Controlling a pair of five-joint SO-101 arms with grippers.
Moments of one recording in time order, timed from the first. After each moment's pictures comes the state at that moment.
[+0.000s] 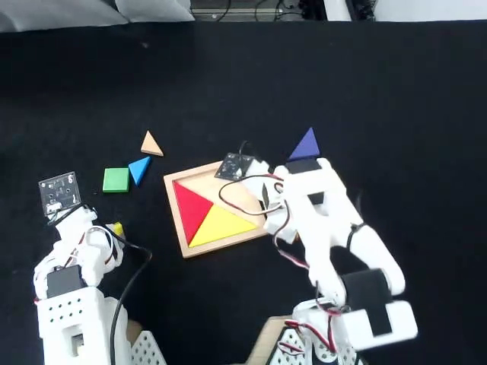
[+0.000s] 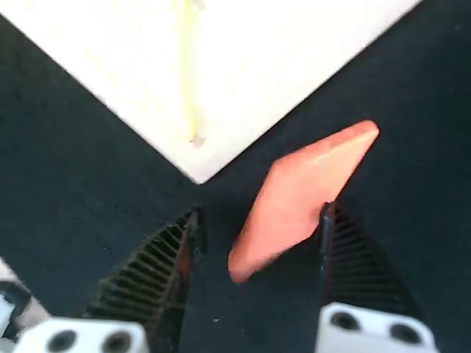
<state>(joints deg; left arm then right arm) -22.7 -74.4 88.0 51.6 -0.1 -11.6 -5.8 42.7 64.4 50.6</state>
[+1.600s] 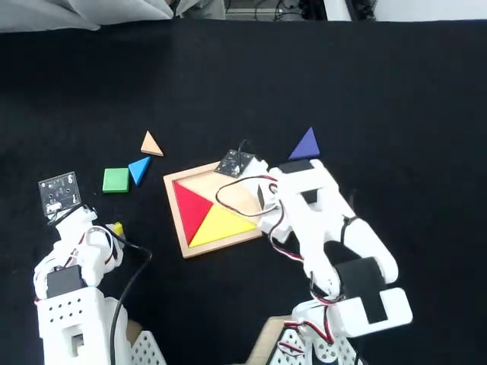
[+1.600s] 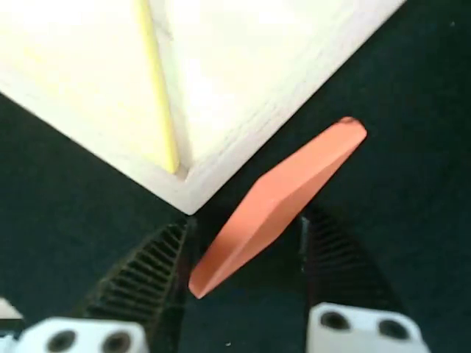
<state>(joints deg) -22.7 -74.4 88.0 51.6 -0.1 -12.9 -1.0 42.4 59.9 43.3</state>
